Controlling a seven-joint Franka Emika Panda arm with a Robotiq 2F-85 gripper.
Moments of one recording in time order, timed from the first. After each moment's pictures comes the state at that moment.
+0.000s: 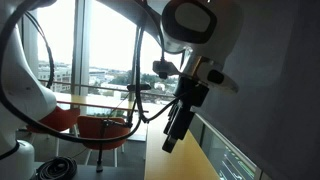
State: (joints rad) arm -0.04 -0.22 0.02 -2.18 -0.05 1.67 0.12
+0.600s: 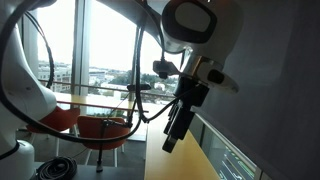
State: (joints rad) arm -0.04 -0.22 0.02 -2.18 -0.05 1.67 0.12
